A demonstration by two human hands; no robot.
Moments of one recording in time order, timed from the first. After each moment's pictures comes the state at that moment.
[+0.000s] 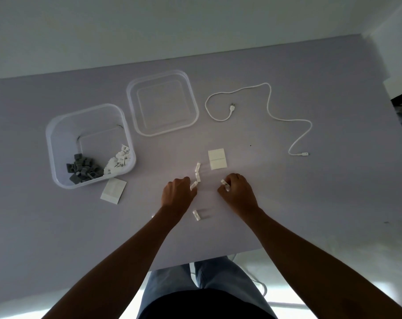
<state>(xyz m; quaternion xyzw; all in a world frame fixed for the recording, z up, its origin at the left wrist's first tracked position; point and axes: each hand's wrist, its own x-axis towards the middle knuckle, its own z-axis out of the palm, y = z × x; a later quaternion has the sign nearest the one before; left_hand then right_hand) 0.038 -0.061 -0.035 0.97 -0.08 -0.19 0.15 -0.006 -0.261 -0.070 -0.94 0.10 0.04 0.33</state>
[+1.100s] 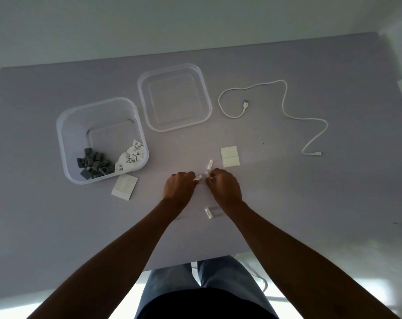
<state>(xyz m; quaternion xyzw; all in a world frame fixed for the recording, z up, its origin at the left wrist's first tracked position) 0.058 -0.025 -0.050 0.96 -0.13 -0.19 0.16 0.024 -0.182 -0.060 -0.95 0.10 0.08 0.29</state>
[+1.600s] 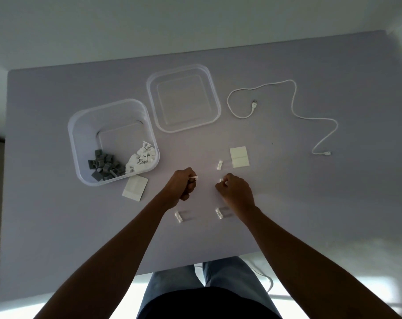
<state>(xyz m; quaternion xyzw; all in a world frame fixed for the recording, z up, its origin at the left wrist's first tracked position) 0.080 0.007 -0.019 0.62 0.21 -0.45 0.61 0.017 -0.178 -0.056 -0.93 0.18 0.15 0.29</state>
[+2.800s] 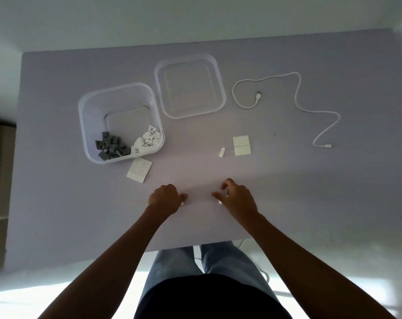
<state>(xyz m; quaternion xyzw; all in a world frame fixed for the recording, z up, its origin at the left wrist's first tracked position) 0.003 0.047 -0.025 0.92 0.03 -0.39 0.09 -0.047 -0.178 -0.044 -0.93 0.09 0.18 0.31</state>
